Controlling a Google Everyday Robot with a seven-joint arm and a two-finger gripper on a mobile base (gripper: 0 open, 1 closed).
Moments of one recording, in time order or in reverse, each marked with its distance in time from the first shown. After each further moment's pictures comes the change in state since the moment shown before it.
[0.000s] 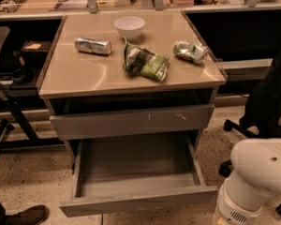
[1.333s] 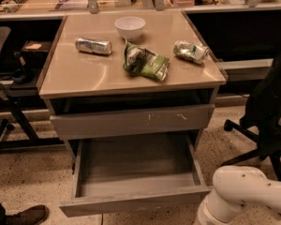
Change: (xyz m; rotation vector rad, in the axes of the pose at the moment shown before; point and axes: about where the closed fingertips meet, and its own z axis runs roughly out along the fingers) arm -0.026 -0.018 0.126 -0.109 -0.108 0.107
